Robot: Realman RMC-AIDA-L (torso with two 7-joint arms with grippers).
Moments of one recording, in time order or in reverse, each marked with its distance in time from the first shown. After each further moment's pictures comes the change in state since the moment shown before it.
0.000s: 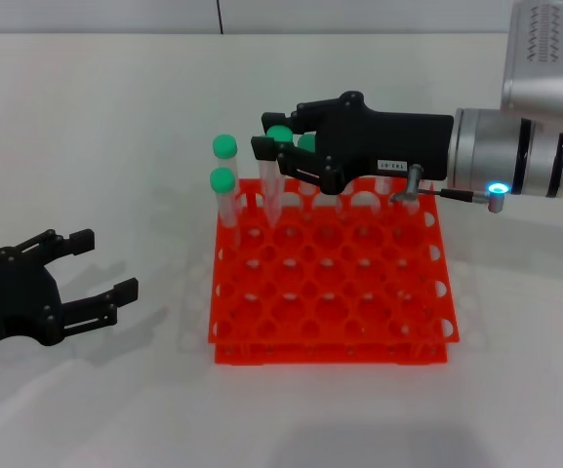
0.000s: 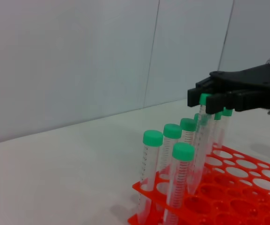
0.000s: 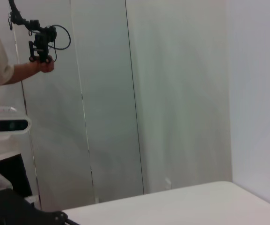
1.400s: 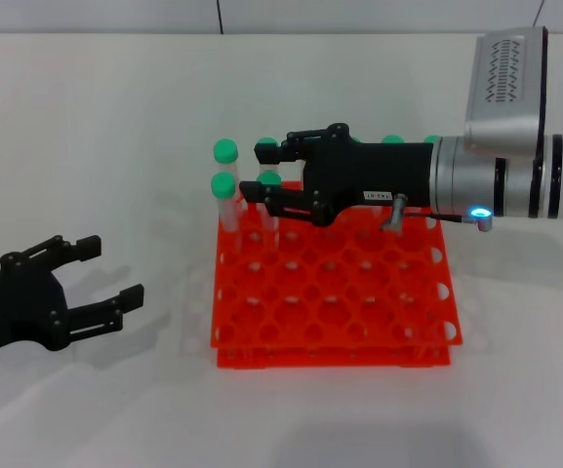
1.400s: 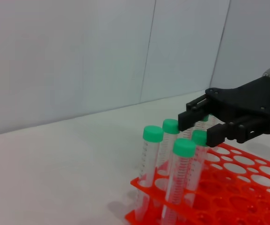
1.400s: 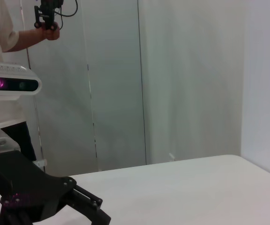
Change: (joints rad) left arm -0.009 -0.002 0.000 -0.013 0.017 0.004 -0.005; right arm 0.000 0.000 -0.142 -0.007 0.051 0.085 -0.033
